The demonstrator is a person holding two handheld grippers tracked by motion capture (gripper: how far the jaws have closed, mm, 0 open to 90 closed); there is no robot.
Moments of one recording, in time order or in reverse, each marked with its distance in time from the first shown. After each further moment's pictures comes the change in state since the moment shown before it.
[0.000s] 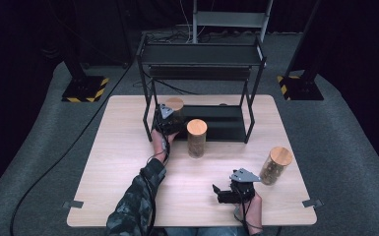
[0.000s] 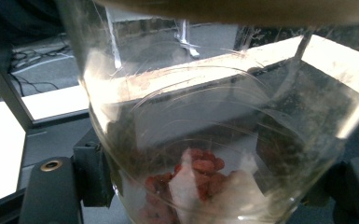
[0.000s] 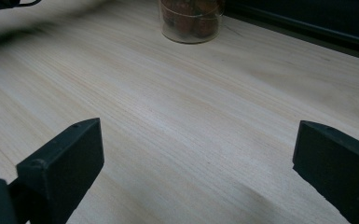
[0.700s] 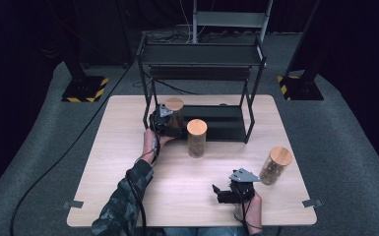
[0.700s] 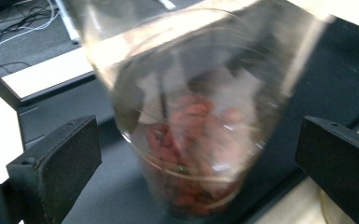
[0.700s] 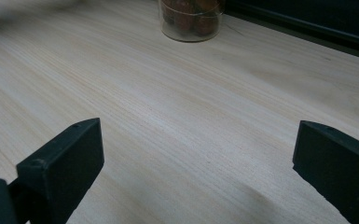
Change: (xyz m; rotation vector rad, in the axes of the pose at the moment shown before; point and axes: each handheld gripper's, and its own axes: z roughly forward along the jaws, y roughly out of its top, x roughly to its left) left arm 0.011 0.006 -0.019 0.207 -0.107 0.168; right arm 0.001 0.000 0.001 0.008 -0.002 -0.004
